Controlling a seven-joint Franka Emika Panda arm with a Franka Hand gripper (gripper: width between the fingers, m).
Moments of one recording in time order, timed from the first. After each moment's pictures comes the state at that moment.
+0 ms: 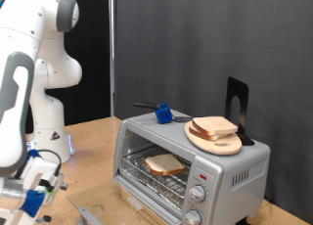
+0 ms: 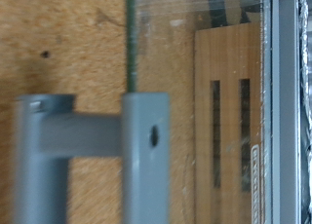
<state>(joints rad) -0.21 0.53 -0.41 -2.18 0.95 1.69 -0.48</state>
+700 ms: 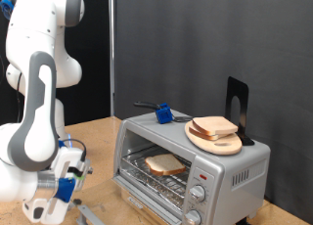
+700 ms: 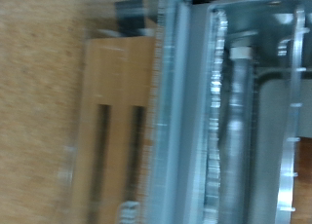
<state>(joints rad) -0.18 0.44 -0.34 -2.28 0.98 1.61 -0.54</state>
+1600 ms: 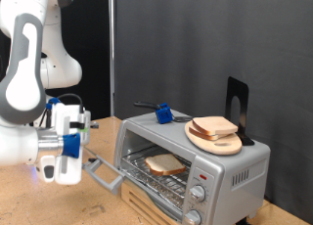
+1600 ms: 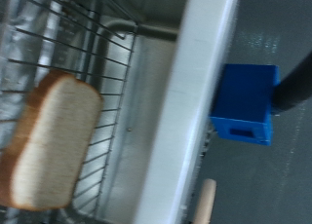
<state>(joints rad) -0.20 0.18 -0.32 -2.38 1.08 1.45 -0.54</state>
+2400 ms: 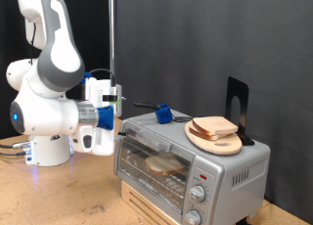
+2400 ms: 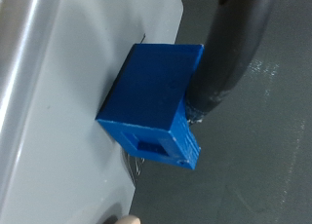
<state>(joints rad) -0.11 -0.01 -0.20 -2.49 1.15 1.54 -0.43</state>
